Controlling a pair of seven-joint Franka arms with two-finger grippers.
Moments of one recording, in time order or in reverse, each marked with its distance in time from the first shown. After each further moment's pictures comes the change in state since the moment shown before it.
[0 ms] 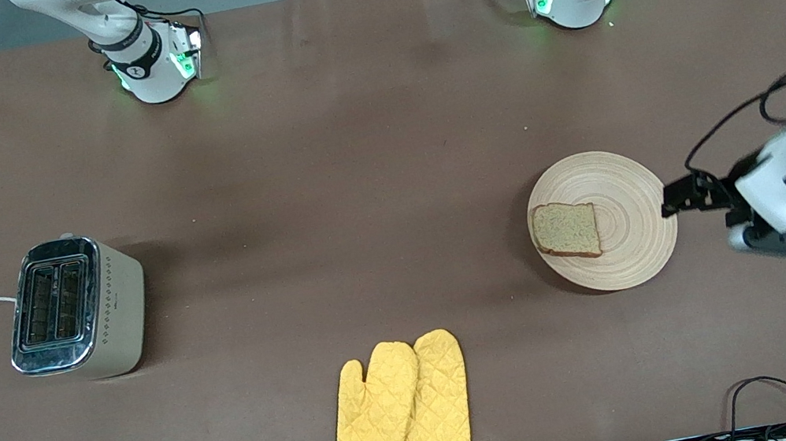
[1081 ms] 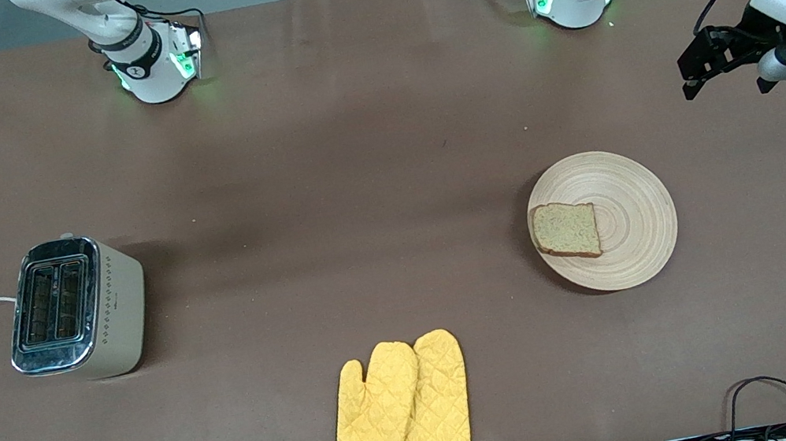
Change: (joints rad) left arm 0.048 -0.513 -0.001 -0.551 0.041 0.142 -0.129; right arm 0.000 0.000 -0.001 0.000 0.000 0.000 0.000
